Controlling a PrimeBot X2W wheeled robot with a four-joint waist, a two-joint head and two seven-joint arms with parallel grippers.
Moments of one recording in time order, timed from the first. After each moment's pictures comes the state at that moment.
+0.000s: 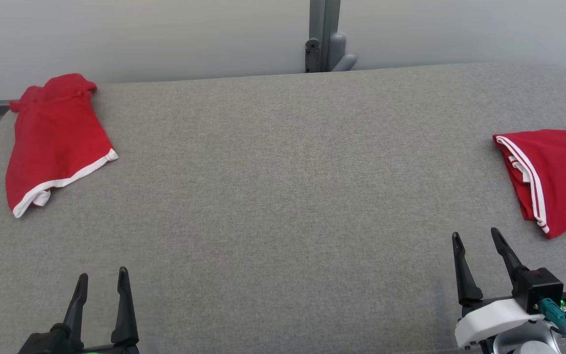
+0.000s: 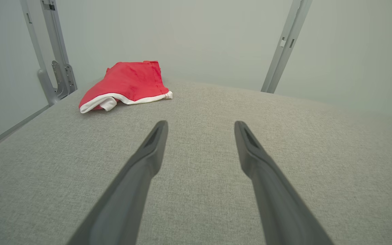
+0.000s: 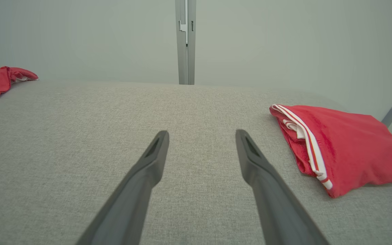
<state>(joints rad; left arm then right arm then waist) 0.13 0.05 0.06 0.11 -0.26 -0.13 -0.26 0.01 -0.05 -0.06 0.18 0.01 0.13 -0.26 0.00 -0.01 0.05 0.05</state>
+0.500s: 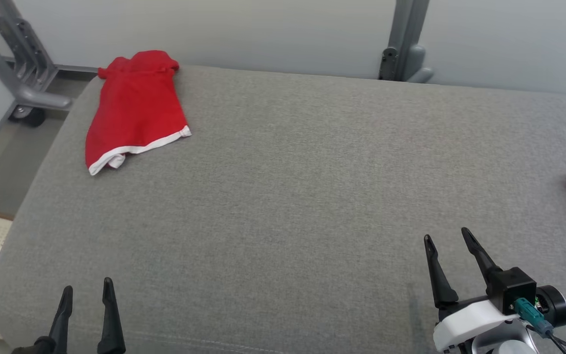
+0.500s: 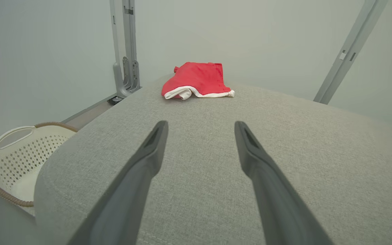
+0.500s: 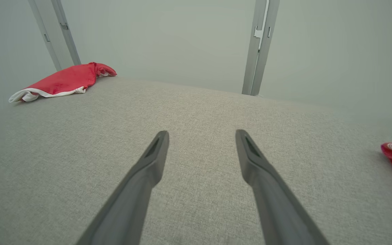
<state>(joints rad) 0.17 0.05 0.10 0.09 -0.27 -0.13 -0.26 0.01 -0.05 0.04 0.19 0.02 0.13 -0.26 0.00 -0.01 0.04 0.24</state>
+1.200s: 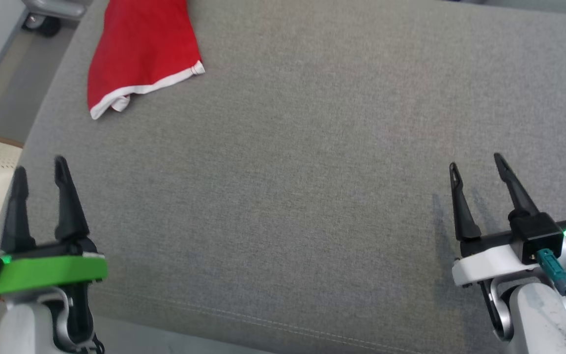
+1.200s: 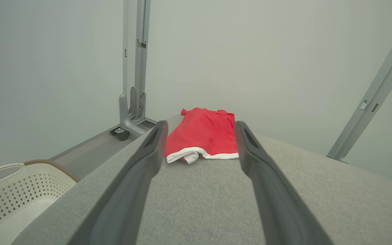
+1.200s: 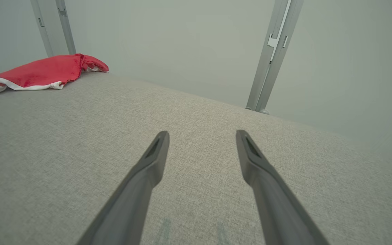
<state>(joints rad) -0.13 0.07 0.12 0.08 -0.40 -0.13 -0.26 -0.13 -0.05 -0.04 0.09 -0.14 0.13 -0.26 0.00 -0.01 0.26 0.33</state>
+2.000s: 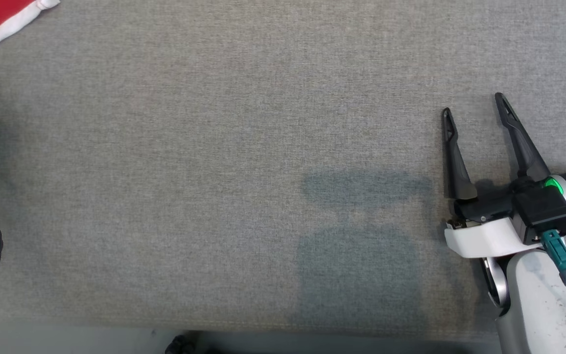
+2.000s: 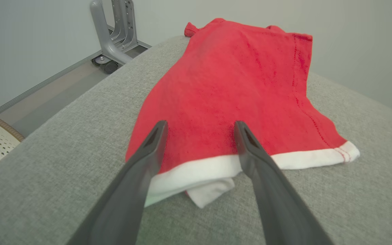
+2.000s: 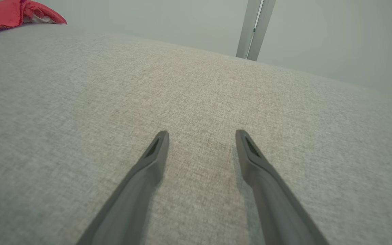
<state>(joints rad) -0.83 0.47 -0.17 0.79 -0.95 -0.13 -0.24 -0.23 -0.05 0.00 -0.07 -0.21 0.13 -0.26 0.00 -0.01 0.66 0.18</state>
